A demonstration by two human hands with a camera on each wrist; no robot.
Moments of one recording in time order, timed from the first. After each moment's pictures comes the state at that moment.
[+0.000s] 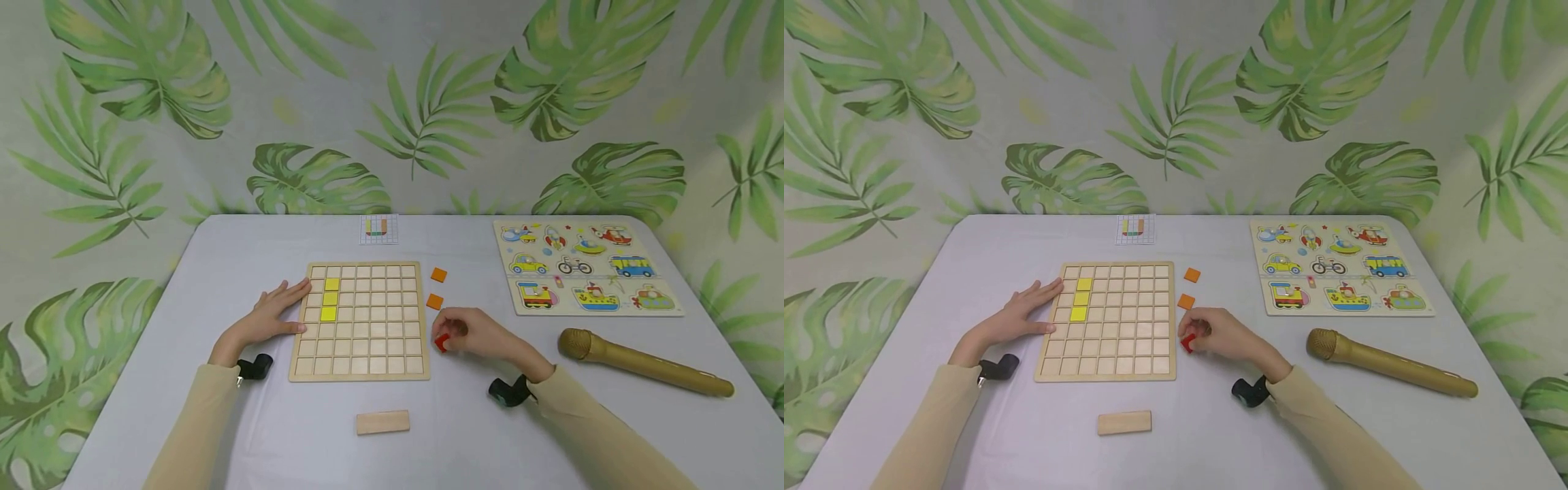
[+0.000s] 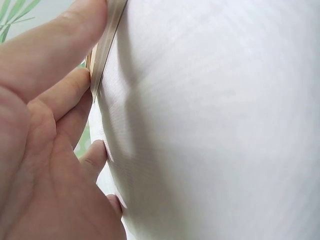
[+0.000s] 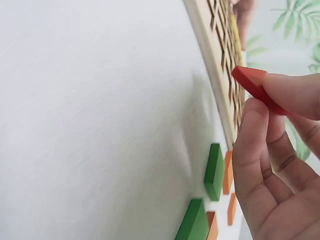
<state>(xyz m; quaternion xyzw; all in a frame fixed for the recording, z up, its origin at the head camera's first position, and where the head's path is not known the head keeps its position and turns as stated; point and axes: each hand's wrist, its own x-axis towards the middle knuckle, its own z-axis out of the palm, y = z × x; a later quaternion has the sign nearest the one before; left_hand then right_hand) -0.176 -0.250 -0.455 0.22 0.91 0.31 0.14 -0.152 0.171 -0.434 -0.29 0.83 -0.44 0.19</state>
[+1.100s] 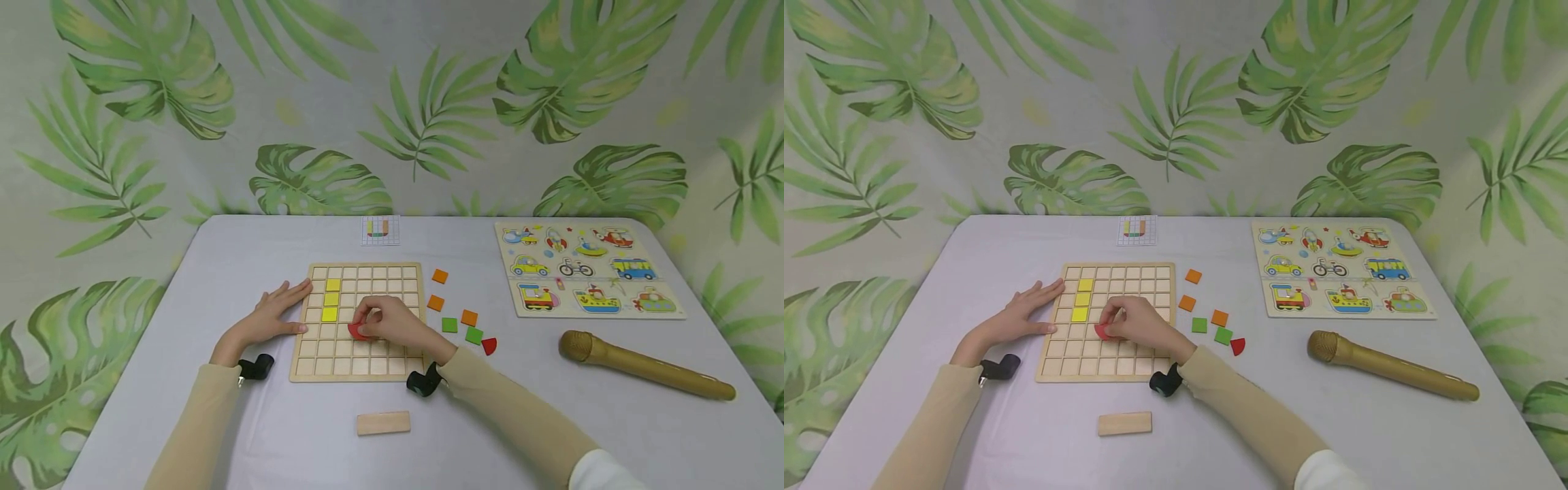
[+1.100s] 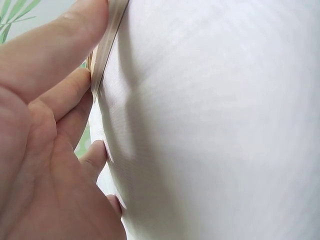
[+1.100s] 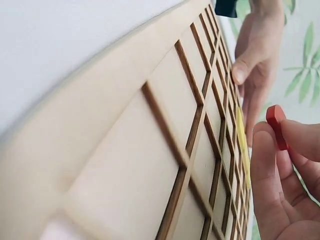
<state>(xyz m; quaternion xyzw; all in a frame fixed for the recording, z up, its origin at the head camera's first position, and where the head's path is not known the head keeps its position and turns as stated) -0.174 -0.248 -0.453 0.22 0.91 0.31 0.14 -0.171 0.040 -0.438 -0.26 0.79 -0.52 0.20</state>
